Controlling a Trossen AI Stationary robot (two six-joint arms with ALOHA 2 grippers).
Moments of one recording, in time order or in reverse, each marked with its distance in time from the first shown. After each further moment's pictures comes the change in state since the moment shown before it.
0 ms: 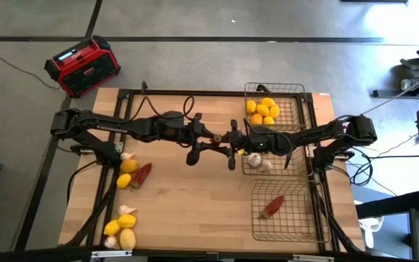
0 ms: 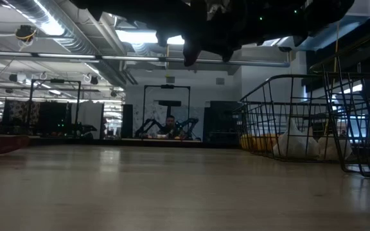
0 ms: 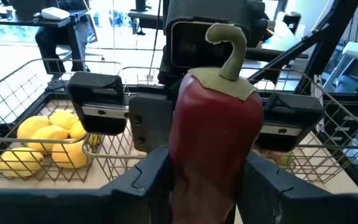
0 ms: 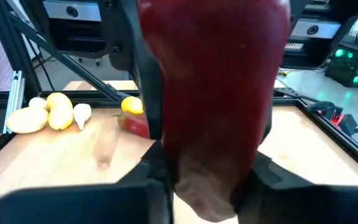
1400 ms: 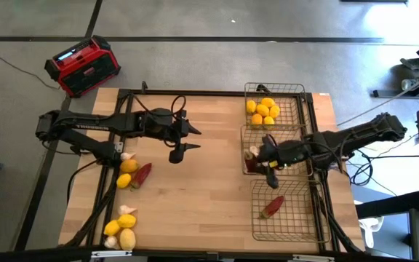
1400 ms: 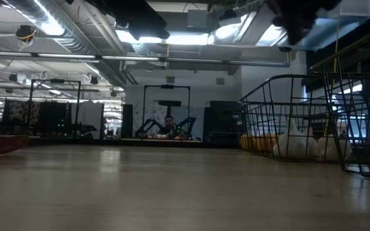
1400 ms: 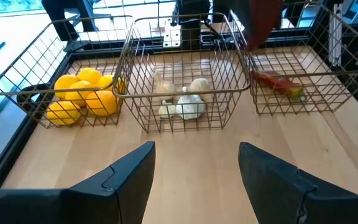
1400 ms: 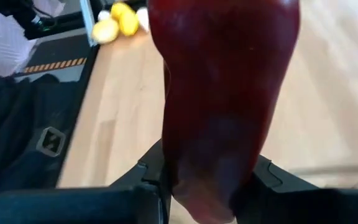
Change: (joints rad) left arm 0.009 -0.203 0.000 -0.417 -0.062 0.135; right arm 0.273 -0.464 0.074 -0.980 0.027 0.358
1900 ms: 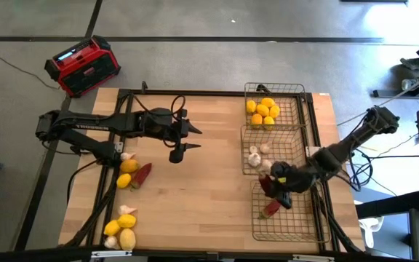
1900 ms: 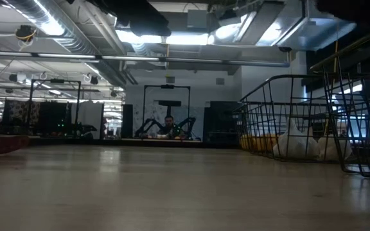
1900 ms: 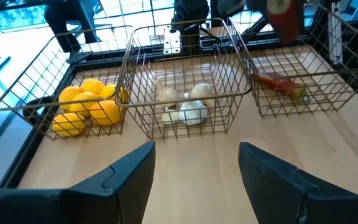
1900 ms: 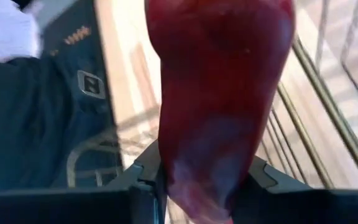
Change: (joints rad) left arm 0.000 0.000 0.000 0.023 0.000 0.052; right arm 0.334 0.003 -0.029 -0.211 0.058 0.655
